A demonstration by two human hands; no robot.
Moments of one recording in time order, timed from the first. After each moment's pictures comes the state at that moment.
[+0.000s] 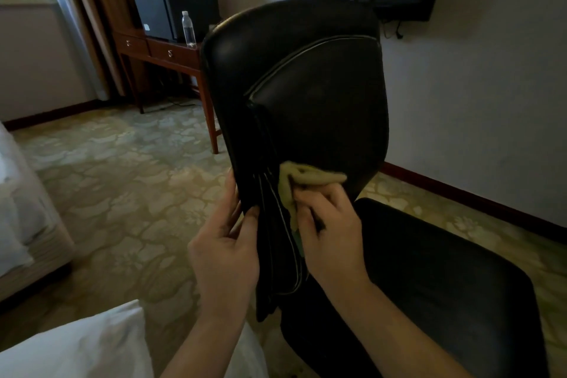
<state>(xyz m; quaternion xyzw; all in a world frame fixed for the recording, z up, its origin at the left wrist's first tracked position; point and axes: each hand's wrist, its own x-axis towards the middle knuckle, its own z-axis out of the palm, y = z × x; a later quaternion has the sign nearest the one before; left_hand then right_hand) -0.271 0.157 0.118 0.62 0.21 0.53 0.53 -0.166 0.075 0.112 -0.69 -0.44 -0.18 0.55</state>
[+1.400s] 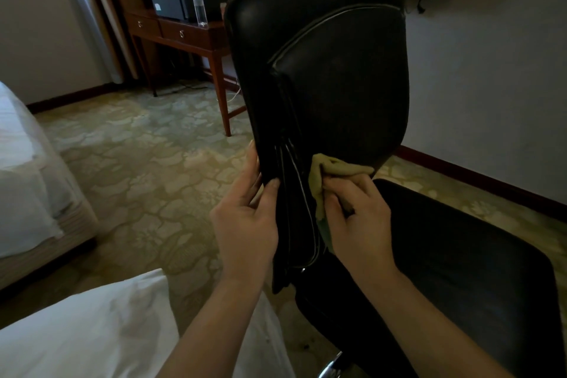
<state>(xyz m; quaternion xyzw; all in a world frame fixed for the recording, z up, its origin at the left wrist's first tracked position) -0.275 0.158 0.118 0.63 0.19 0.52 0.55 -0.173 0.059 0.098 -0.72 -0.40 -0.13 0.55</state>
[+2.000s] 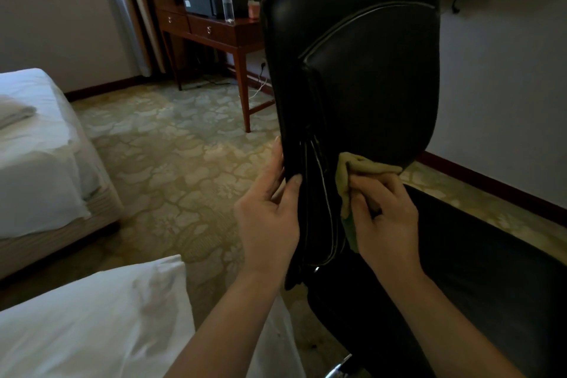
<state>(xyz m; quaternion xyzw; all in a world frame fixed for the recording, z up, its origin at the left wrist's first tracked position) -0.275 0.157 0.115 0.64 0.19 0.52 0.54 -0.163 0.057 0.092 -0.72 -0.41 -0.14 0.55</state>
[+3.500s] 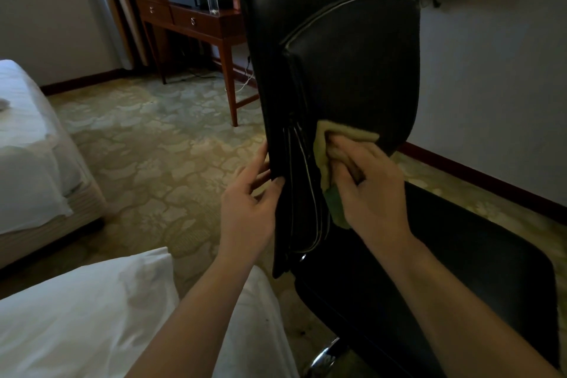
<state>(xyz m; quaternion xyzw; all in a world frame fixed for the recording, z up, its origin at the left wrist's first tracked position) -0.284 0.173 0.098 0.70 0.22 0.43 0.53 -0.161 0.056 0.127 -0.71 -0.45 -0.14 0.53</state>
